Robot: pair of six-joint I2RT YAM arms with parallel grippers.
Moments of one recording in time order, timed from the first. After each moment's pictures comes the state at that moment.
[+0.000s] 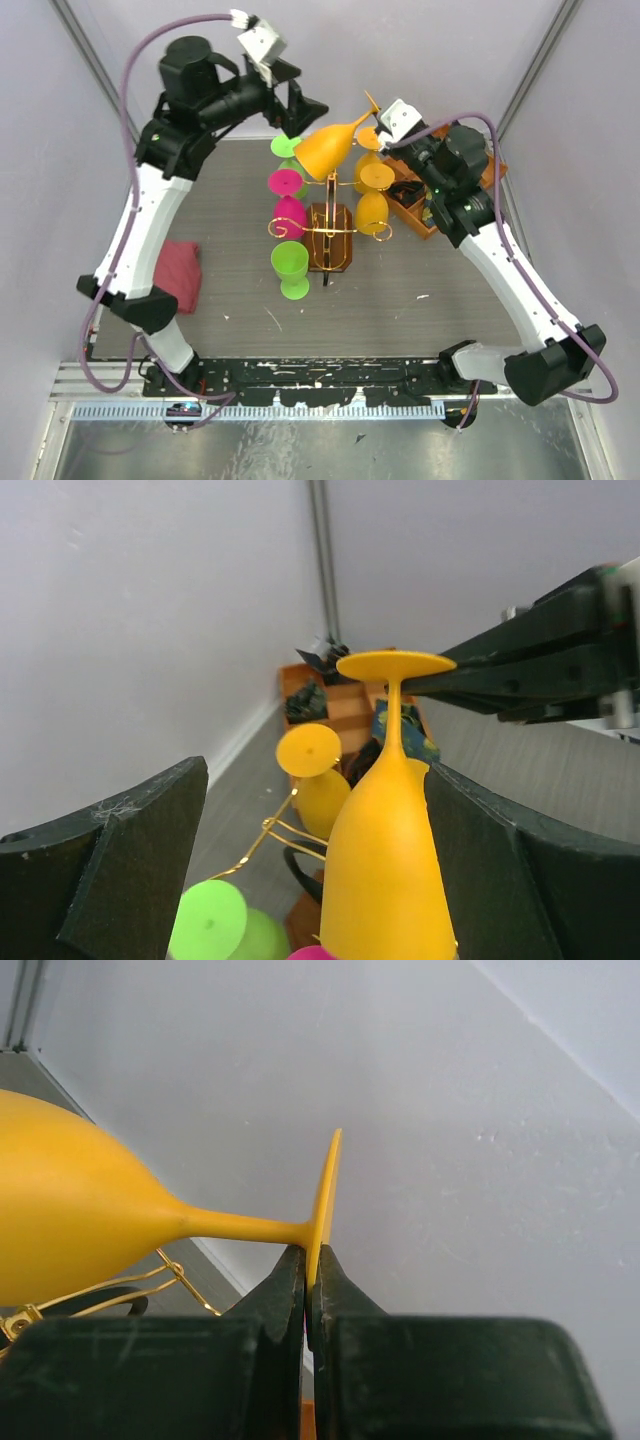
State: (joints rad) left arm -0.53 1.69 2.31 -0.57 0.49 0.13; right arm 0.40 1.26 1.33 0.10 -0.23 -0.58
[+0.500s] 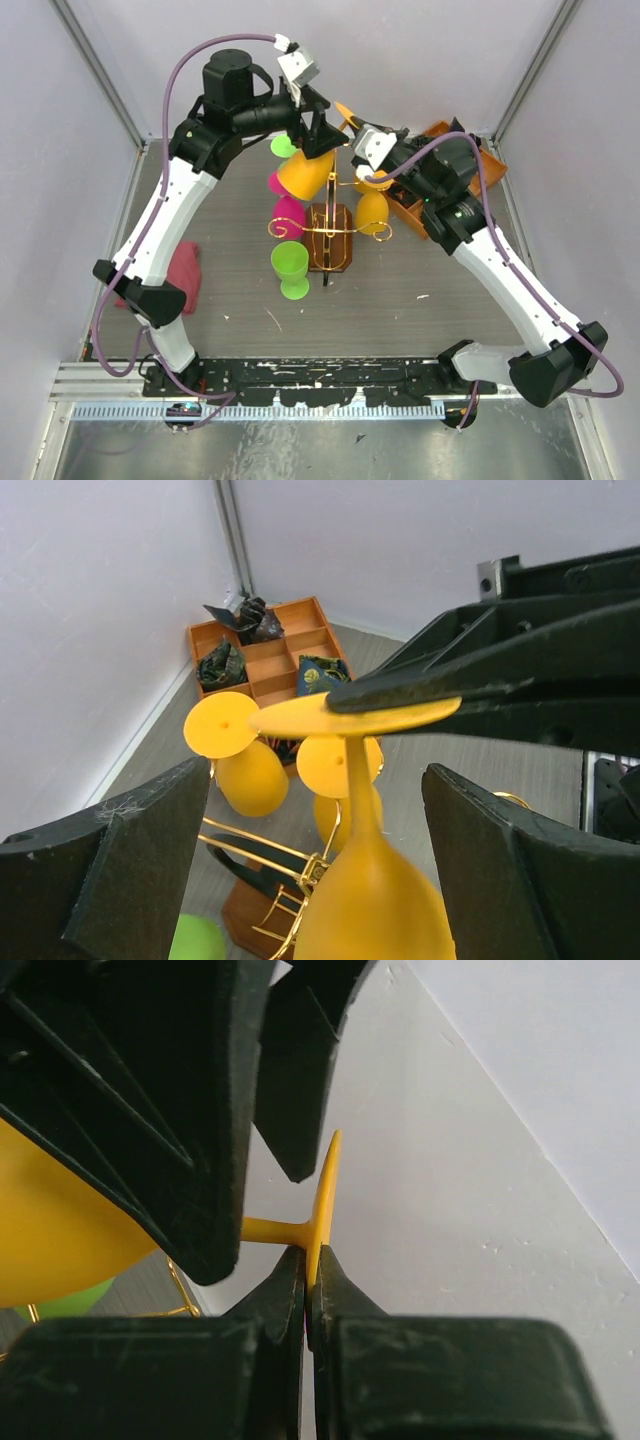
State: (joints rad) left arm -0.57 1.78 2.24 -0.59 0.63 0.13; right arm 0.50 1.23 1.32 0.13 -0.34 -0.79
